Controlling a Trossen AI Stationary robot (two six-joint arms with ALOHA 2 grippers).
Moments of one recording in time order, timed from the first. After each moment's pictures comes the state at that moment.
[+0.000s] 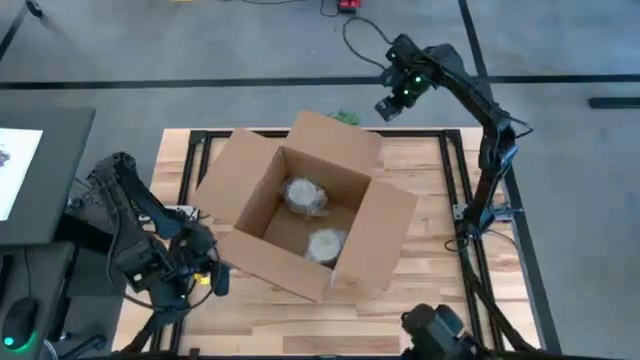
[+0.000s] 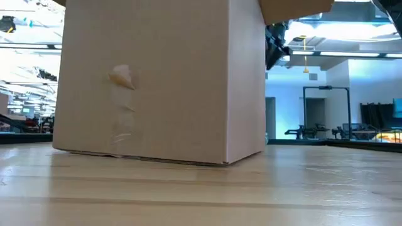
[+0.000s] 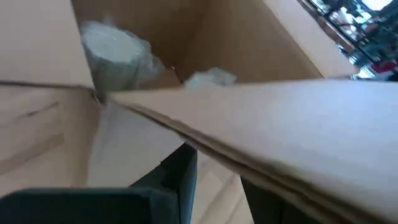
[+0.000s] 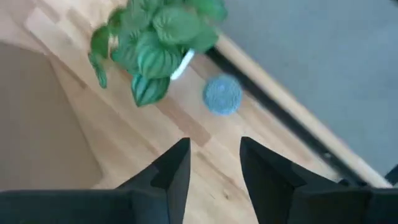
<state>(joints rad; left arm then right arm) -0.97 1.29 1.30 -1.27 -1.06 -1.82 -0.85 1.85 2.06 -1.46 -0.12 -0.03</state>
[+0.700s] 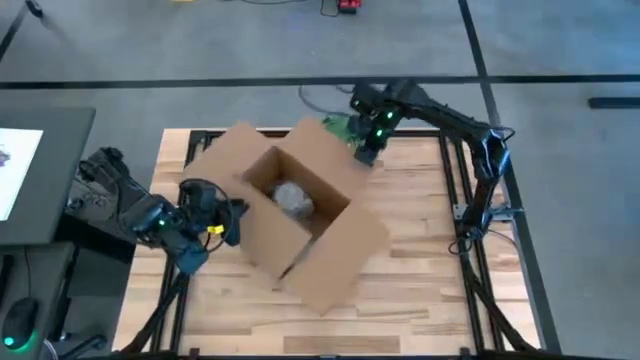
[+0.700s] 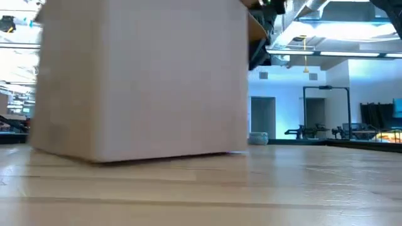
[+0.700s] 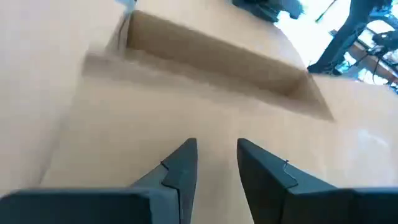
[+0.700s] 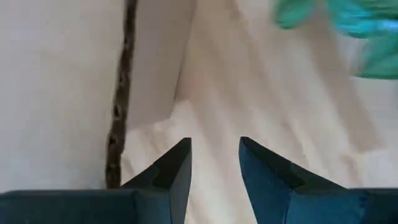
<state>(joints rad) -0.67 1.11 1.29 -1.32 -1.06 -1.55 -0.53 1.85 1.91 -1.39 -0.41 -0.03</state>
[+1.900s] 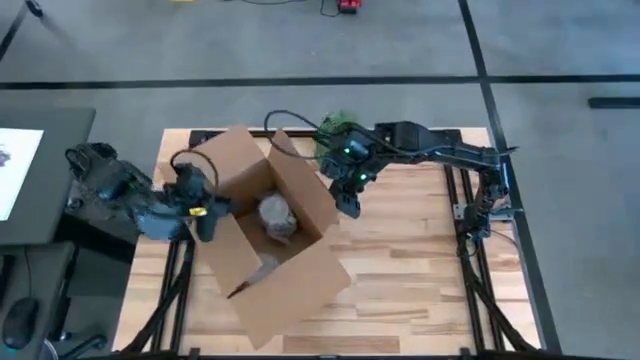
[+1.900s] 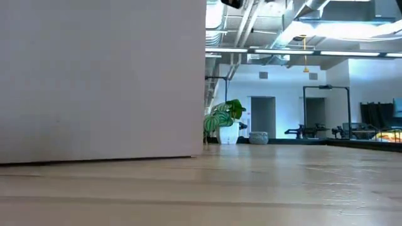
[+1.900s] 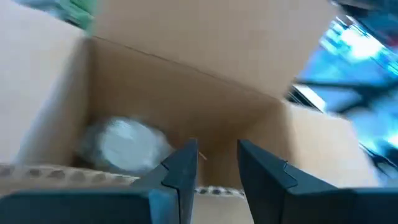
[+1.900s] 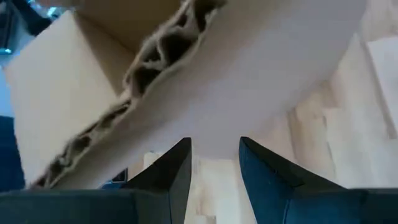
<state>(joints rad) -0.63 1.04 1.57 -1.32 -0.67 -1.17 -0.07 1.83 2.11 -1.12 -0.36 0.21</state>
